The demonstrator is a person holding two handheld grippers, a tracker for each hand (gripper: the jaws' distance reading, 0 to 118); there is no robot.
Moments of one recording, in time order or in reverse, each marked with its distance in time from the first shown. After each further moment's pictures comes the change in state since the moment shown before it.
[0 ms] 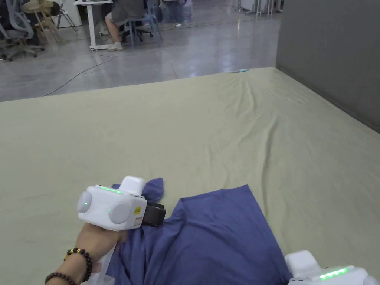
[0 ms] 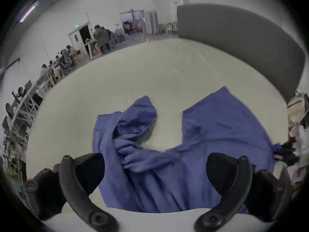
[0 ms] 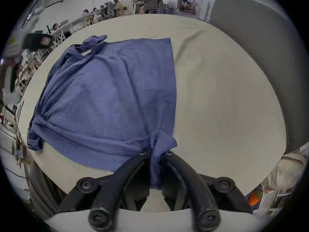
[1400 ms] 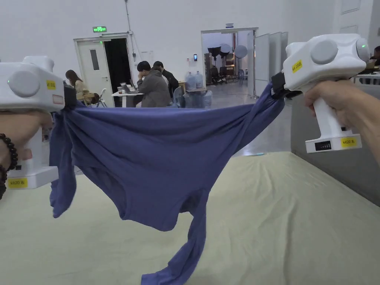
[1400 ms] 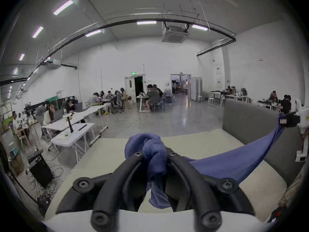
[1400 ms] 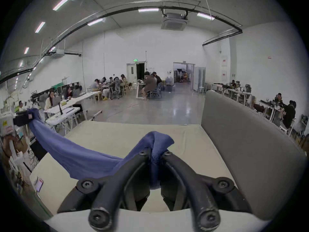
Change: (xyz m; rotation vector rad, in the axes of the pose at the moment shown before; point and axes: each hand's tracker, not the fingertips) left arm -0.165 0.192 0.369 0.658 0.345 0.288; right arm 0.076 0.417 0.329 0.728 0.034 -0.026
